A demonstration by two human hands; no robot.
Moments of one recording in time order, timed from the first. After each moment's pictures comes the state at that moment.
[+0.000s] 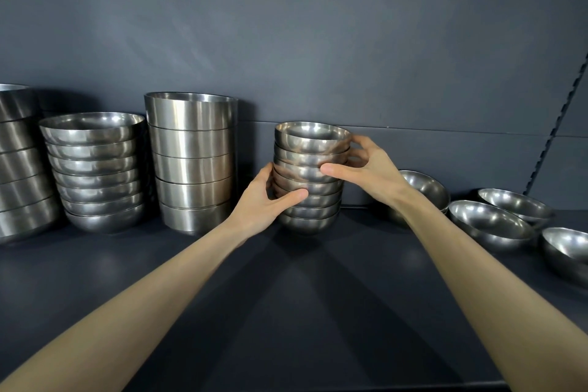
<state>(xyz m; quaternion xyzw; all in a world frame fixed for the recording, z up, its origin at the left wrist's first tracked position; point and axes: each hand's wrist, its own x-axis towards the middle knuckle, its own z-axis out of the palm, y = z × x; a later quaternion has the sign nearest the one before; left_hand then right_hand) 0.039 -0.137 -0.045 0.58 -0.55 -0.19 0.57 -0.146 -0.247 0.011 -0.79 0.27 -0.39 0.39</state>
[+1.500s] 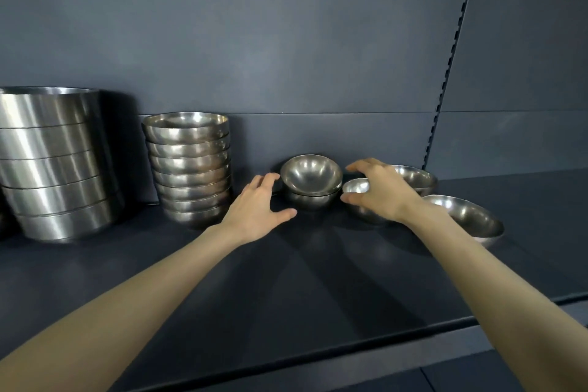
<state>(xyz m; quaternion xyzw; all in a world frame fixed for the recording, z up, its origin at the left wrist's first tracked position) -0.115 -0.207 -0.052 0.70 -0.65 -0.03 0.31 -0.338 -0.280 -0.005 -0.86 0.44 -0.24 0.07</state>
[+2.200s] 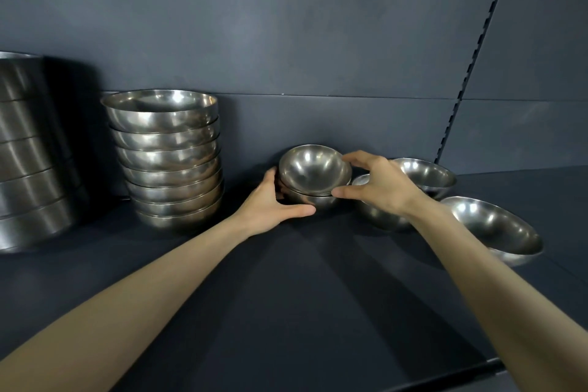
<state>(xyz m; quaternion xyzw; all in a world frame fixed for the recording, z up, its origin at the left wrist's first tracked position) -0.101 -0.275 -0.085 0.61 -0.60 -0.27 0.45 -0.315 -0.329 -0.021 -0.85 0.43 -0.26 0.19</state>
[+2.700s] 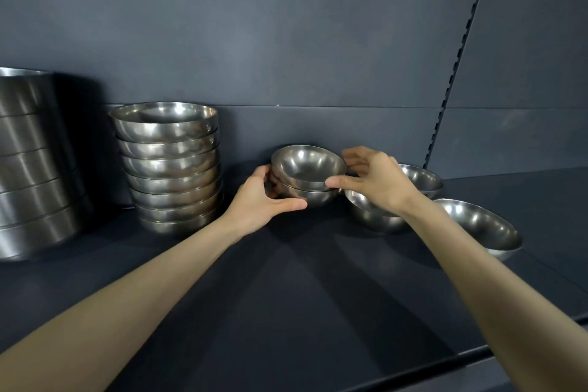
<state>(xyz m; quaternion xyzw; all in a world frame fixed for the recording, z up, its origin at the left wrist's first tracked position) -0.099 -0.258 -0.063 0.57 -0.59 -0.25 0.52 -0.318 -0.313 -0.006 -0.80 0.41 -0.34 0.26</state>
